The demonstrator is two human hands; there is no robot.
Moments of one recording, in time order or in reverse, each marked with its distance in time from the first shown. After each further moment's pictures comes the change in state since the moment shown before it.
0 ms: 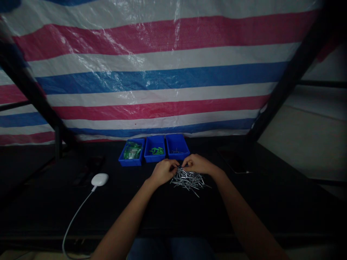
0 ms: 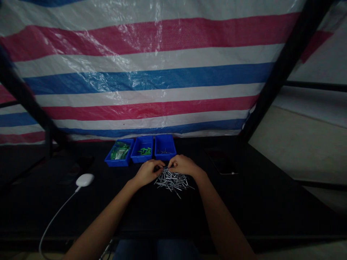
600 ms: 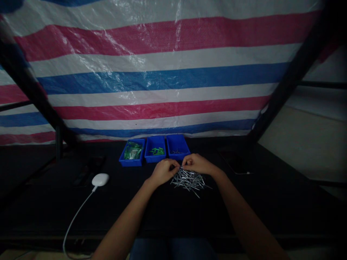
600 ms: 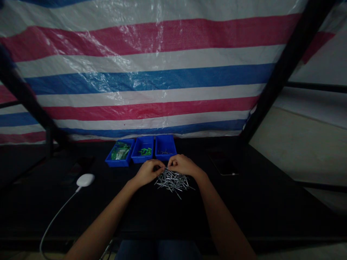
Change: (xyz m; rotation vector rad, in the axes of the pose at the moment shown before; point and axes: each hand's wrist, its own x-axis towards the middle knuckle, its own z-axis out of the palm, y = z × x) left_hand 0.001 0.000 -0.002 -0.110 0.007 0.031; right_hand 0.002 -0.001 0.000 0.091 0.031 -0.021
